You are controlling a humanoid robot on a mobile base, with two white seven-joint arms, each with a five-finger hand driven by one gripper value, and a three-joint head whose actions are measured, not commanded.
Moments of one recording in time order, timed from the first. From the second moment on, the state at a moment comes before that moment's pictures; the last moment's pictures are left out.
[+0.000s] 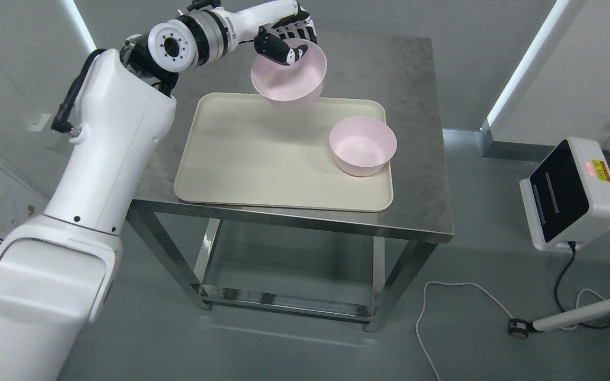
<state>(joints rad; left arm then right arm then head) -1.22 0.09 -0.42 -0.96 -0.46 -0.03 -0.63 0.00 0.00 0.00 0.00 0.00 0.03 0.01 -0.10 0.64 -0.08</state>
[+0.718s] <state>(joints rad) -1.26 0.03 -0.84 -0.96 -0.22 -0.03 -0.41 0.00 0.00 0.00 0.00 0.00 0.03 0.01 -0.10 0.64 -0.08</state>
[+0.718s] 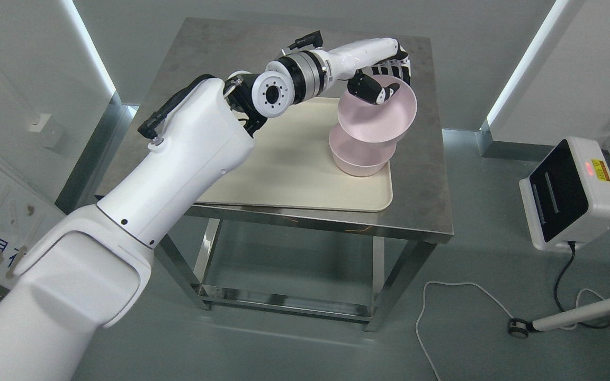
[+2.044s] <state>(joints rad) -1.30 0.00 -0.90 -0.78 -0.21 -0.03 -0.40 0.00 0.00 0.00 0.00 0.00 0.03 0.01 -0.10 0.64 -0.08</state>
